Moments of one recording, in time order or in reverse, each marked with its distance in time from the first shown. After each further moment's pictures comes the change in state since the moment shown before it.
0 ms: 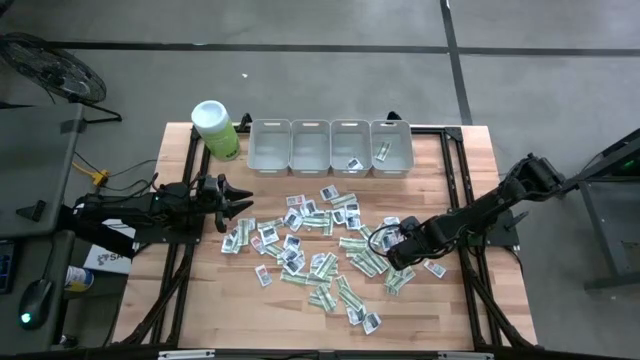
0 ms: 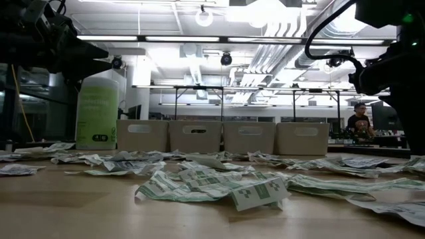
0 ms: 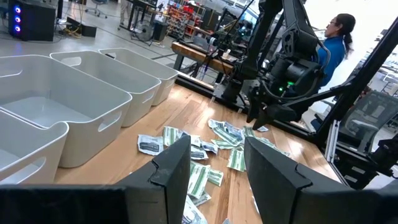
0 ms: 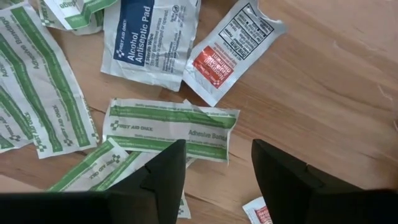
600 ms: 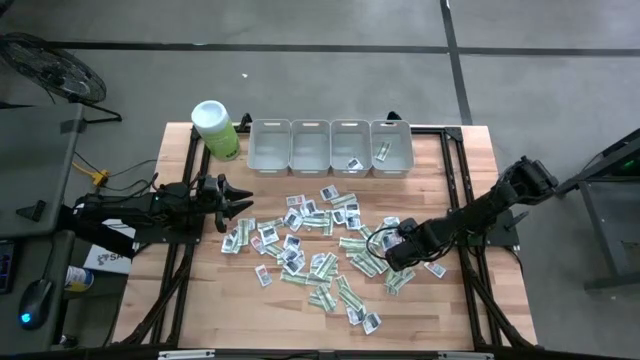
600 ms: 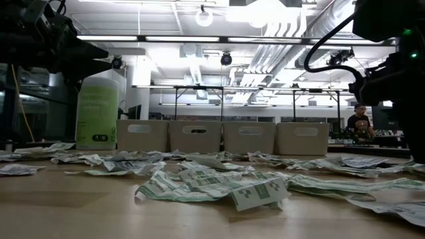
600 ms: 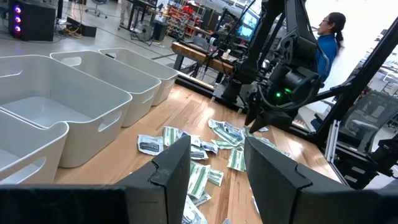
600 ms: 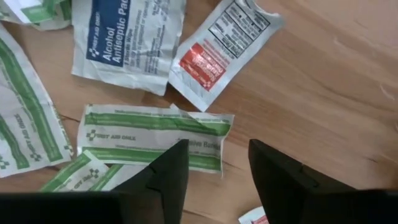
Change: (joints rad) left arm 0.000 0.000 0.000 0.000 0.000 0.000; right arm 0.000 0.071 0.000 0.007 -0.006 0.007
